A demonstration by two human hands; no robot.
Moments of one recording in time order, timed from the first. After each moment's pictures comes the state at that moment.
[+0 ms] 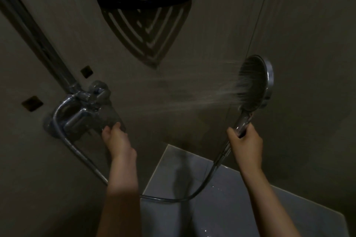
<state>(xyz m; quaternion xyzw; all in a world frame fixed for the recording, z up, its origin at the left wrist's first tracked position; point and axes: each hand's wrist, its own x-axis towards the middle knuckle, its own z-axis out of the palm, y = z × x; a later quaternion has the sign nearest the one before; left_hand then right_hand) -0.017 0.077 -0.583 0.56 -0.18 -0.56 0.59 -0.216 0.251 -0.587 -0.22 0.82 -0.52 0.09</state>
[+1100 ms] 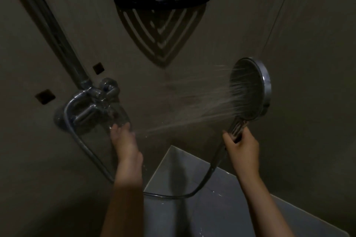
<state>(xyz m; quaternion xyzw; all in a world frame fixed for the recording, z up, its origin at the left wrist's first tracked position) -0.009 0.077 -0.598 0.53 -0.20 -0.56 0.60 -0.202 0.236 -0.584 -0.31 0.78 -0.53 0.11</state>
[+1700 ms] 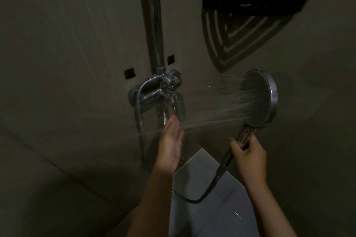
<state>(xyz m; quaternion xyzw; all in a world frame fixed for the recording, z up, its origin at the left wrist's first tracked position) 0.033 0.123 -0.590 0.42 -0.25 -0.68 0.55 -0.134 0.189 -0.588 -0.41 0.73 -0.49 0.22</state>
